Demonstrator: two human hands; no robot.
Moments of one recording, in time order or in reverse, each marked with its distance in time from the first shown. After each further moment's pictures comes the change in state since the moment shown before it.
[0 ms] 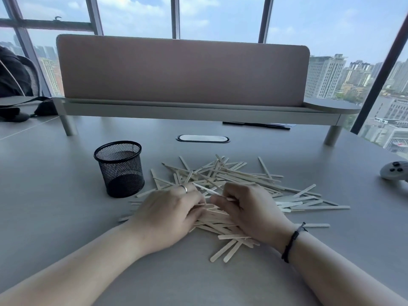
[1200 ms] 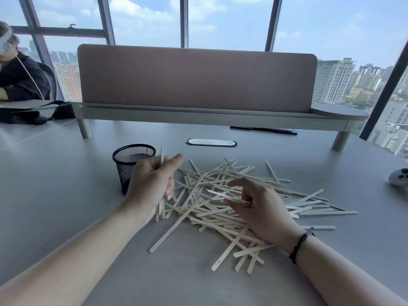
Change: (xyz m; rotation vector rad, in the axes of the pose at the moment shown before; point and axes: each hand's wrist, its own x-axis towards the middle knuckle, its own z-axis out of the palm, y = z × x) left_hand 0.015 -0.024 -0.032 -1.195 0.441 -0.630; right_hand -0.001 -0.001 -0.002 0.064 0.033 0.109
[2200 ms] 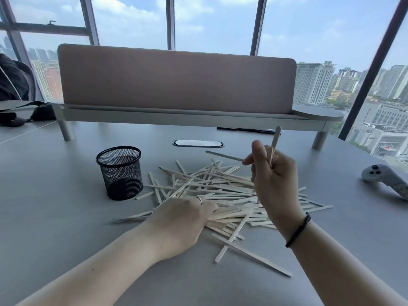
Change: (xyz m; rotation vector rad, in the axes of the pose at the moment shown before) left_hand -0.042 -0.012 0.041 1.409 -0.669 0.555; right_hand 0.017 -0.029 -0.048 0.597 0.515 0.076
